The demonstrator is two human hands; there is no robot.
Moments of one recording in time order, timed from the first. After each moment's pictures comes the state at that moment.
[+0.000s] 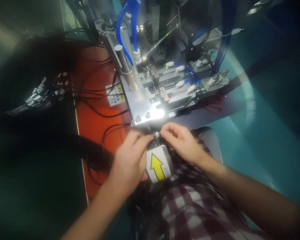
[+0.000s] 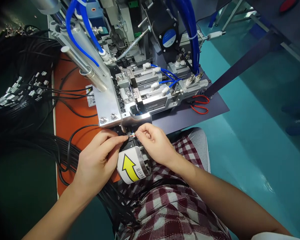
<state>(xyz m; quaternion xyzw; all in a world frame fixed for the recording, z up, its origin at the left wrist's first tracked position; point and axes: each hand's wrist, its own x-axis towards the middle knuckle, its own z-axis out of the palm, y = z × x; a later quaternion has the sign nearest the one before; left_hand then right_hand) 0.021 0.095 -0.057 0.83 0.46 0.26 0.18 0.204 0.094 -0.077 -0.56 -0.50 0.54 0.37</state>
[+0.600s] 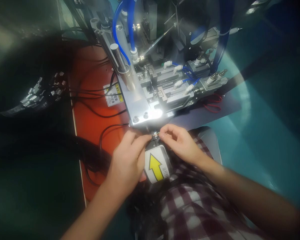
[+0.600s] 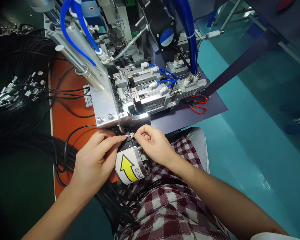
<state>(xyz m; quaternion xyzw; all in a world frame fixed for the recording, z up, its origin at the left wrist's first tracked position) 0.023 0.097 -0.057 0.82 0.46 0.27 0.18 0.205 0.091 -0.081 -0.57 -0.49 0.55 0.37</state>
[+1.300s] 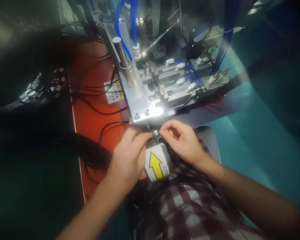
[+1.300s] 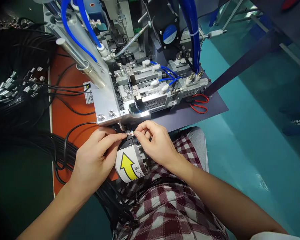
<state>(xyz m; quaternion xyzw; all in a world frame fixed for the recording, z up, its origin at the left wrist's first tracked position) 0.024 0.096 -0.056 0.83 0.46 0.28 0.17 0.204 0.090 -0.077 -0.58 -0.56 0.44 0.39</state>
